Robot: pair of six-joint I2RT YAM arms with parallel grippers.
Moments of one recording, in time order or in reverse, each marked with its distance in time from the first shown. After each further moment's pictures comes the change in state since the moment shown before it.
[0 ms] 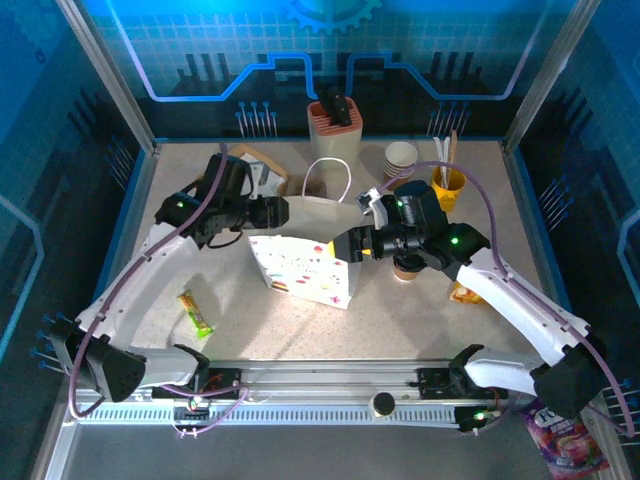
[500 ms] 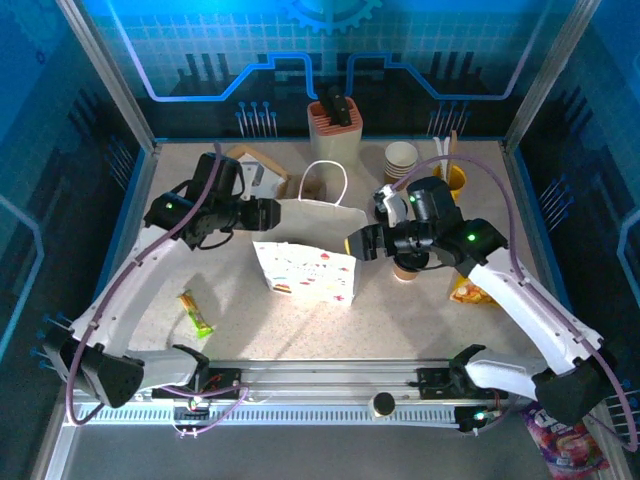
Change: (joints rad) left arm 0.021 -0.037 0.017 -0.085 -0.012 0.097; right arm -0.059 -0.040 0.087 -0.223 0.172 -0.168
